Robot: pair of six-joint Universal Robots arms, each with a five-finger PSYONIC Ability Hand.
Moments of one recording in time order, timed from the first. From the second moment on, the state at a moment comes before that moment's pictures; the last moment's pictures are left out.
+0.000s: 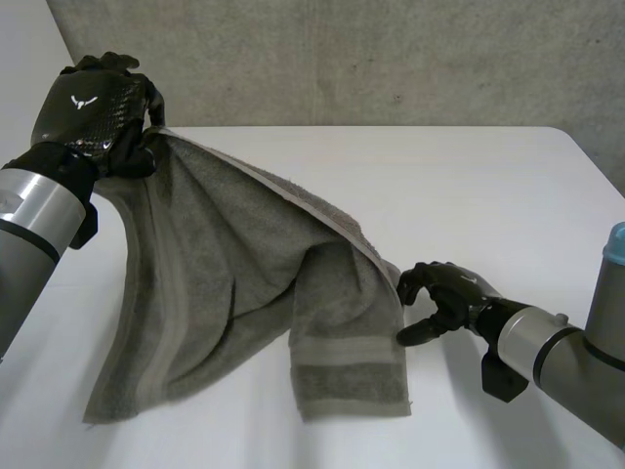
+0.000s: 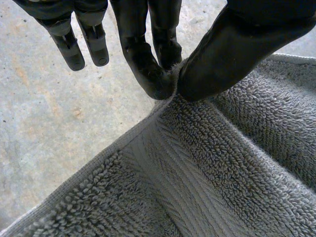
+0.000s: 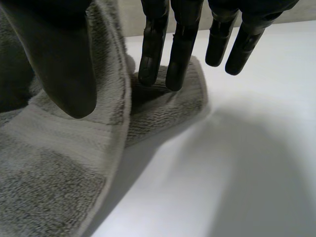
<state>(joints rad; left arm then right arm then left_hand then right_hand) 4.46 -1.56 -1.72 3.45 -1.36 3.22 1.84 -1.25 1.83 -0.06 1.15 3.29 1.32 1.35 0.22 0.23 1.19 0.72 0.73 0.22 0.24 0.54</state>
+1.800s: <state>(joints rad) 4.60 -1.94 -1.57 3.87 -0.98 3.32 1.80 -1.20 1.48 -0.17 1.14 2.28 1.32 1.36 0.22 0.23 1.19 1.28 1.35 0.22 0.24 1.16</state>
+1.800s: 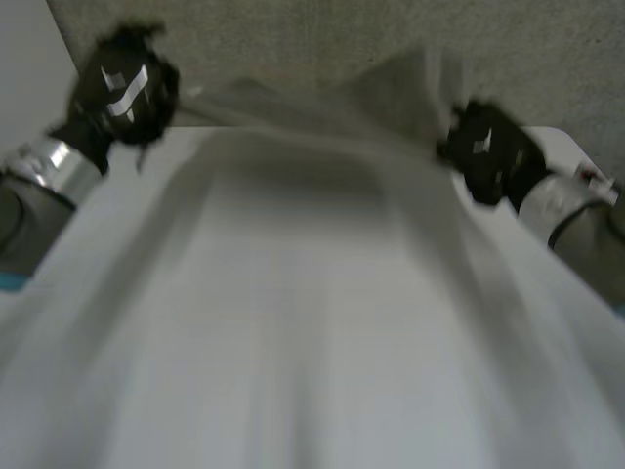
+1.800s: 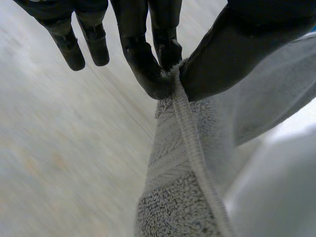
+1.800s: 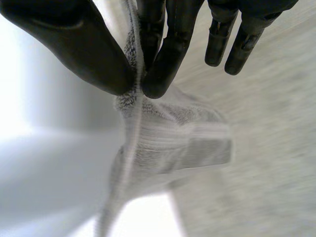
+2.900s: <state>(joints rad) 4.56 -2.04 -1.83 3.53 -1.09 3.80 1.70 -1.30 1.75 -0.06 1.10 2.28 0.81 0.82 0.22 0.23 0.63 1.28 1.35 0.22 0.24 1.16</state>
